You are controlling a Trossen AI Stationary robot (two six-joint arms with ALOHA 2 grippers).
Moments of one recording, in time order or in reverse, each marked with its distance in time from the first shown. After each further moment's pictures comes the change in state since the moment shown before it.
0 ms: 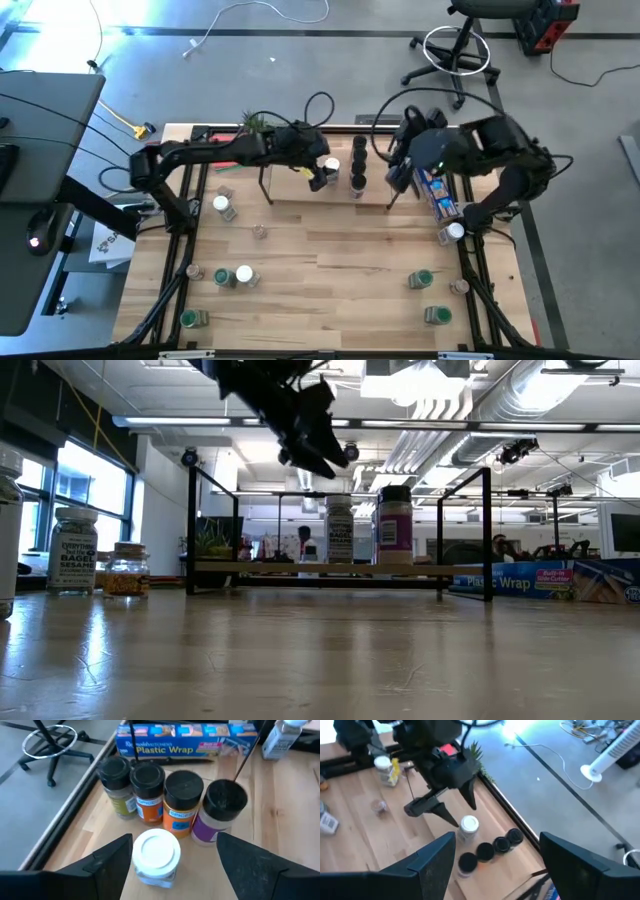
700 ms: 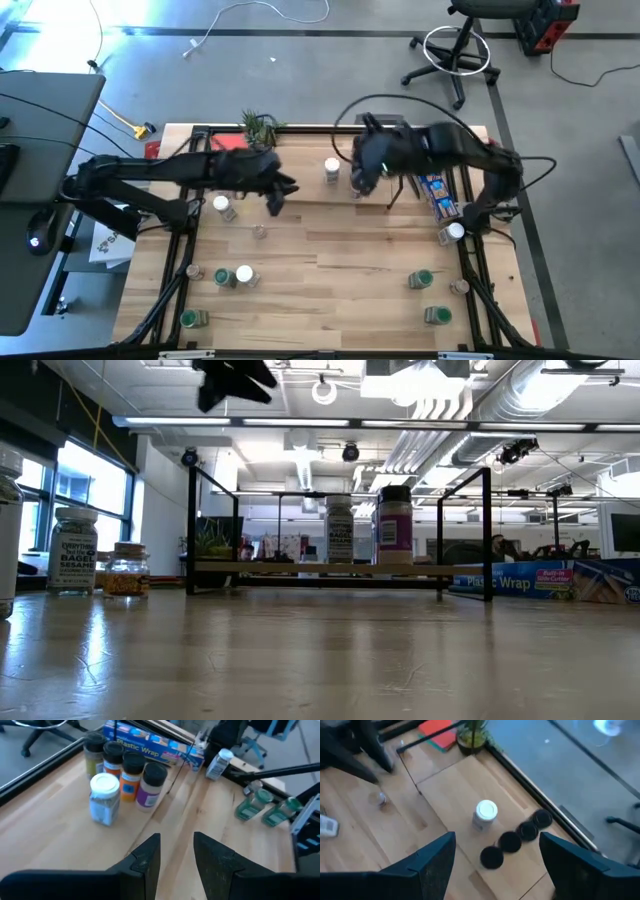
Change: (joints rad) left arm -0.249 -0.472 -0.222 -0.166 -0.139 -0.452; right arm -0.060 0.165 0.000 0.010 -0.093 0.193
